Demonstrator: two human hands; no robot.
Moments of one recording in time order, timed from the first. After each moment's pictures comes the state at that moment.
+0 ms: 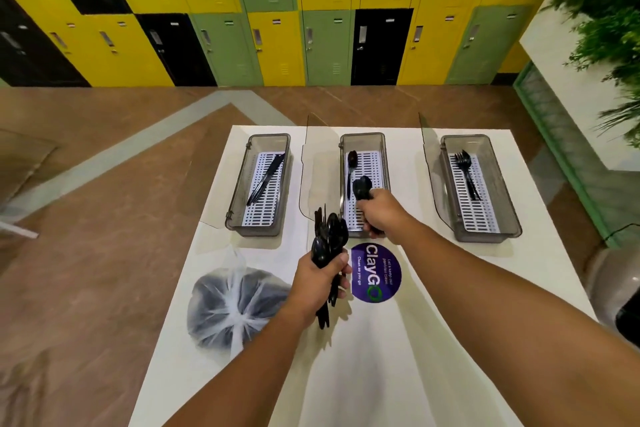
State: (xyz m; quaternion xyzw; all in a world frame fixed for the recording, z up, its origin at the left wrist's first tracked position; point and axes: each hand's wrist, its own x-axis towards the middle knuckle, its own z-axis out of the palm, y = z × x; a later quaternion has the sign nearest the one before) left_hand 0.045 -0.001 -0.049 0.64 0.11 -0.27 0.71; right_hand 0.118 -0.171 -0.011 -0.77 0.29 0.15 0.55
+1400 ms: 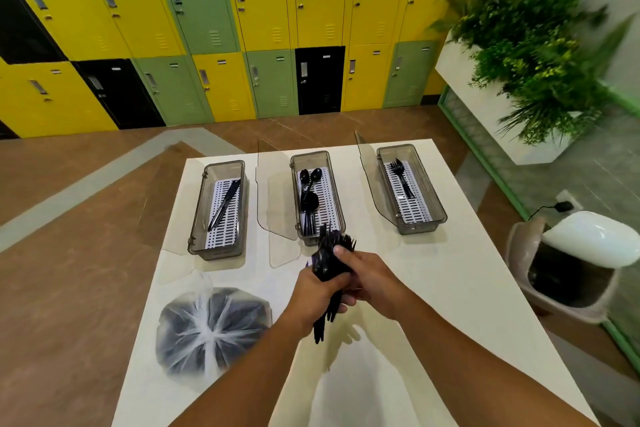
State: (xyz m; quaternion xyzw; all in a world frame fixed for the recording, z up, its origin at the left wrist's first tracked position) left_hand 0.002 -0.034 -0.016 0.64 -0.03 -0.36 0.68; right_hand -0.030 -0.171 -0.012 -0.60 0.26 0.12 0.75
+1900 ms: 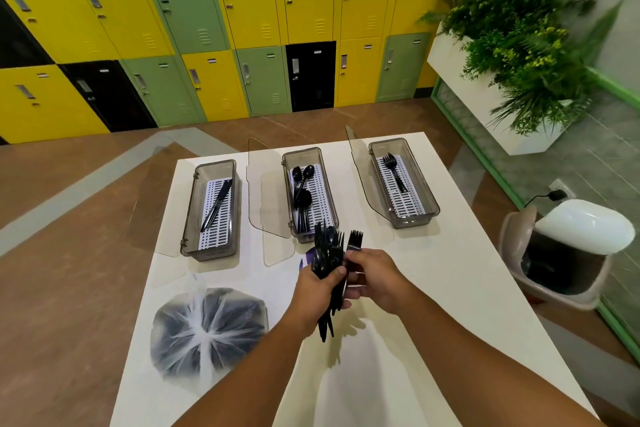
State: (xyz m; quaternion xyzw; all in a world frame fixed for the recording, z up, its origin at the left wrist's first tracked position) left_hand -0.004 -0.046 -0.027 0.63 -0.01 -0.35 0.69; right_hand -0.036 -0.184 -0.015 -0.55 0.34 0.08 0.76
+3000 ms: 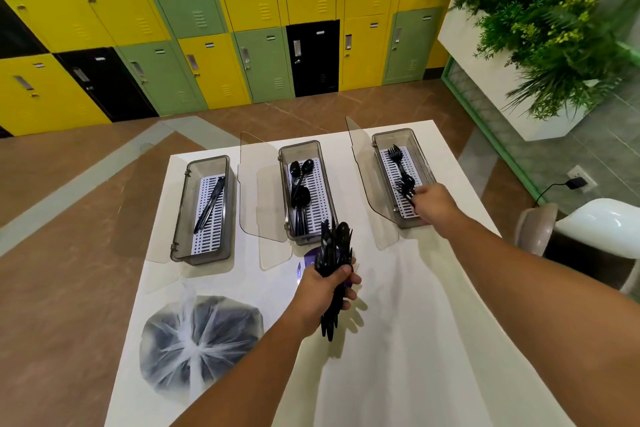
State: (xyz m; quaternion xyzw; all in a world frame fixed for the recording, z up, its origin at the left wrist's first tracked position) left_hand 0.017 -0.066 -0.035 0.60 0.01 -0.42 0.68; right_hand 0.042 -0.344 -0.015 -0.77 0.45 -0.01 0.46
